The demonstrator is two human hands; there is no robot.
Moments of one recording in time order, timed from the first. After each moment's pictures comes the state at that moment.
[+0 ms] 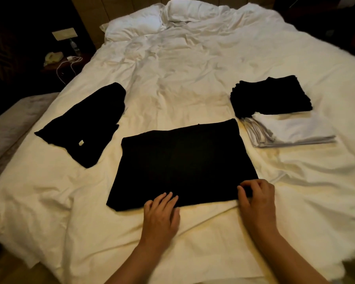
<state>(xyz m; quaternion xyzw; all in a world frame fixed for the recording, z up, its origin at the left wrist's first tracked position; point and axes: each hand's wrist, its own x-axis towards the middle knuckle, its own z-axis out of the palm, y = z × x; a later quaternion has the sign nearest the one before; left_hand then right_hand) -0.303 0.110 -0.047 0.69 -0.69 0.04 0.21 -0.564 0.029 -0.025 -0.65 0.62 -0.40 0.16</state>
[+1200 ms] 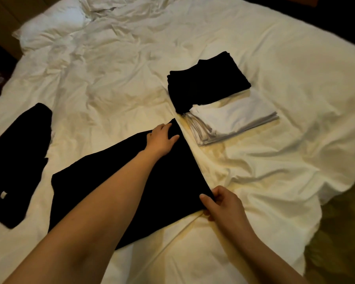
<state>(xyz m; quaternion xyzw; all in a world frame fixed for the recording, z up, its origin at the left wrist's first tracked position) -0.429 -0.223 0.003 0.68 -0.71 -0.15 0.01 -0.615 0.003 -0.015 -0.43 0.64 -0.38 0.52</state>
